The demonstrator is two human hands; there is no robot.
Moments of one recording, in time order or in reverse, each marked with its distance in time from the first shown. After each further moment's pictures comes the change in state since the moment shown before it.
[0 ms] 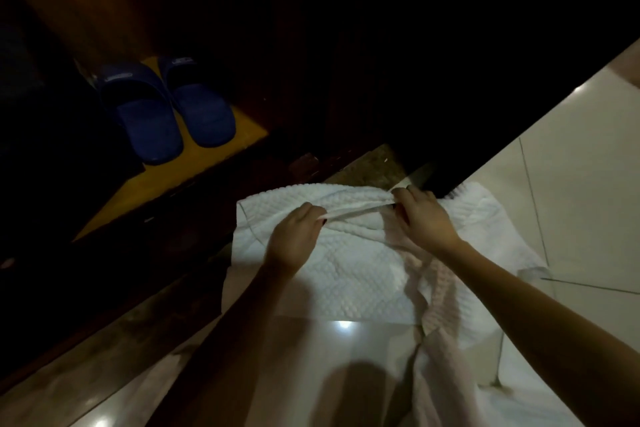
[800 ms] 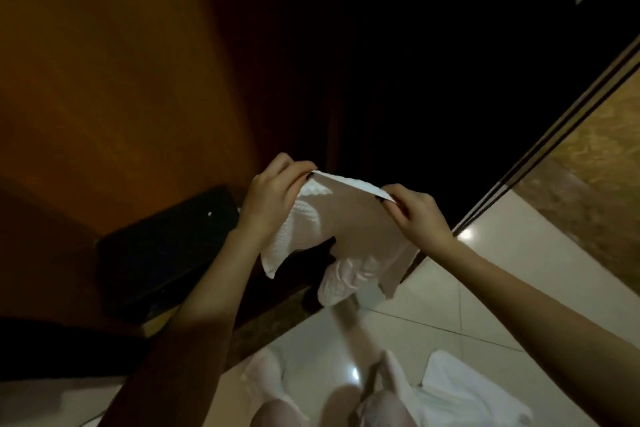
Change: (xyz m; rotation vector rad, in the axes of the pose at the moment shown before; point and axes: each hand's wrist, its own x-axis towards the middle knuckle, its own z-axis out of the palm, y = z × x) left_hand 0.055 0.319 -0.605 -0.002 0.364 0.195; right_hand -0.002 -0.202 -0.589 0.350 0.241 -0.256
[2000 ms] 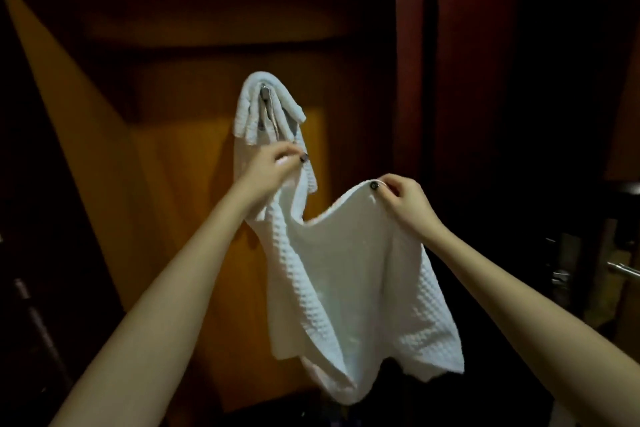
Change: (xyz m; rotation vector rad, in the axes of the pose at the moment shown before) left_hand 0.220 0.279 -0.505 -0.092 0.275 -0.140; right_hand 0.209 -0.369 -0.394 0.445 0.273 -0.276
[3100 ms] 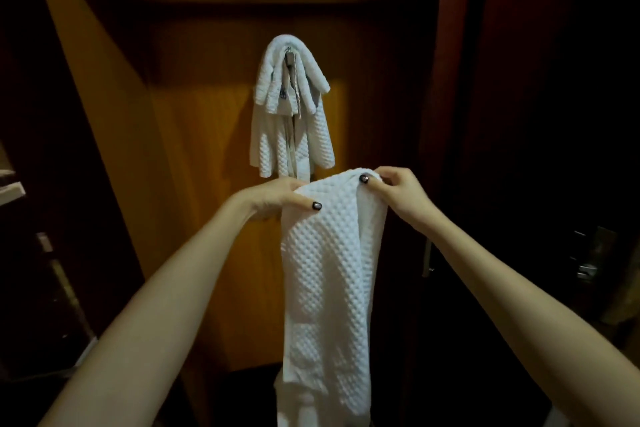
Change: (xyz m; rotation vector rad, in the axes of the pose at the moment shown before) left_hand -0.029 -0.081 -0.001 -0.172 -0.627 -0.400; right_hand -0.004 -0.008 0.045 0.236 -0.201 0.045
